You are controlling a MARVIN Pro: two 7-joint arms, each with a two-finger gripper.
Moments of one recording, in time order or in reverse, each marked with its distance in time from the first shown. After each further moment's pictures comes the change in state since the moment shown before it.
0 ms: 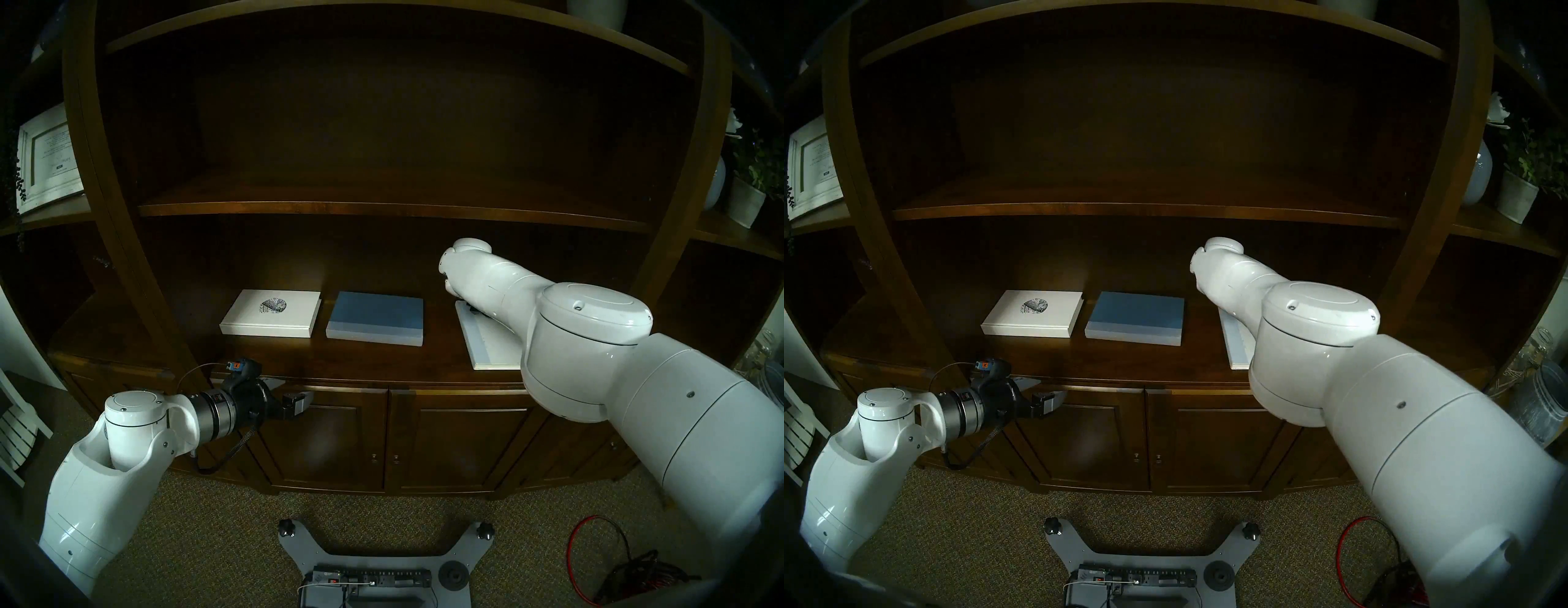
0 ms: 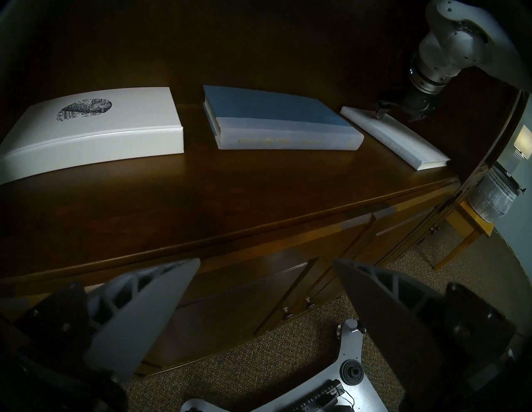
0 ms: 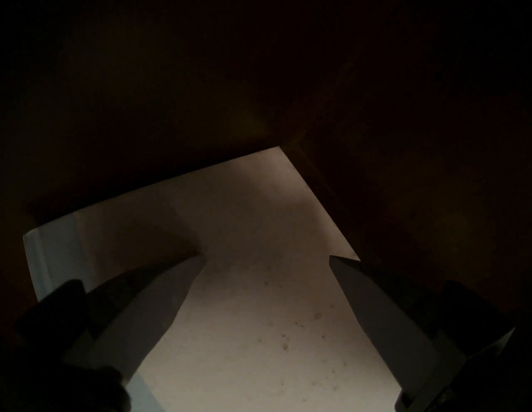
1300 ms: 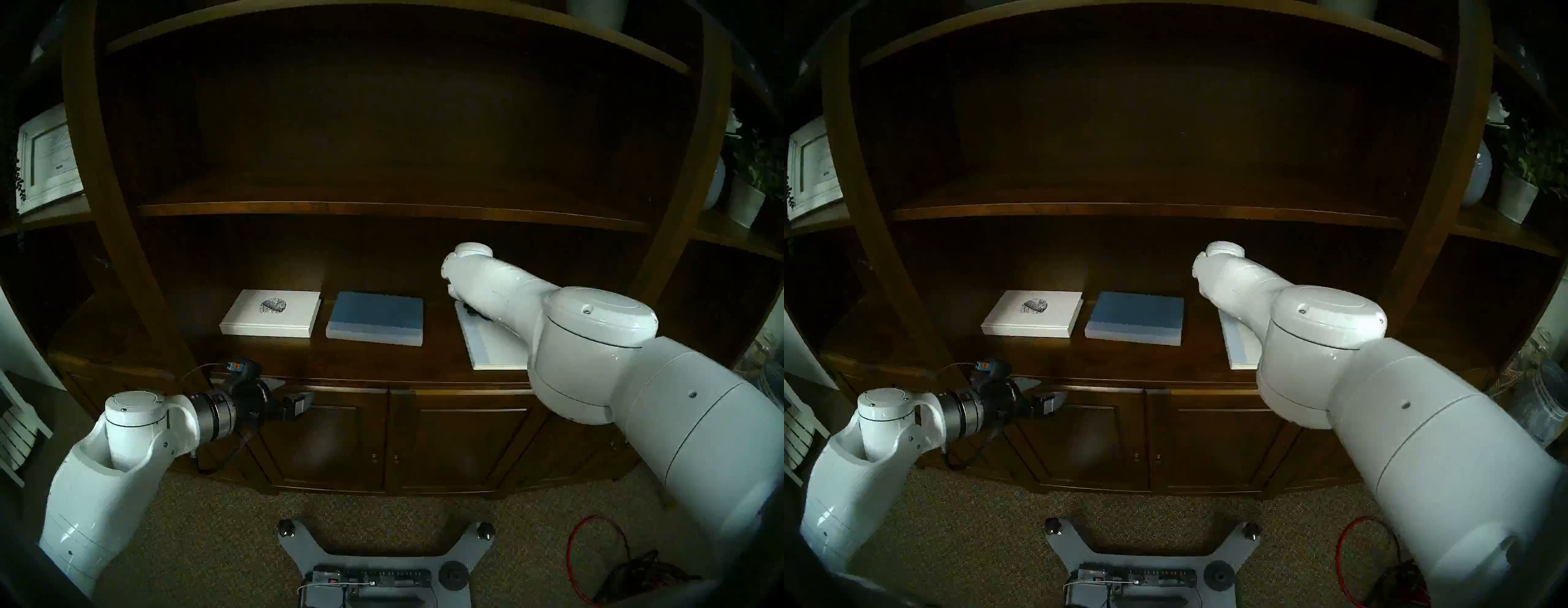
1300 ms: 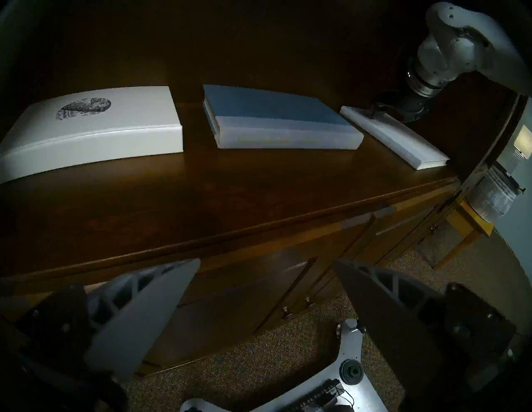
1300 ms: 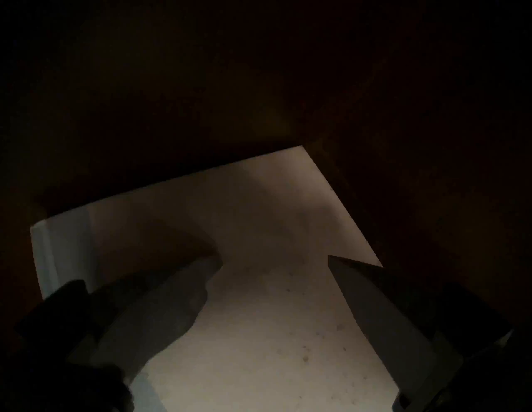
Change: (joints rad) left arm 0.000 0.000 0.001 0.001 0.000 0.000 -0.001; right arm -0.012 0.029 0.002 -0.047 -0.041 0.008 0.051
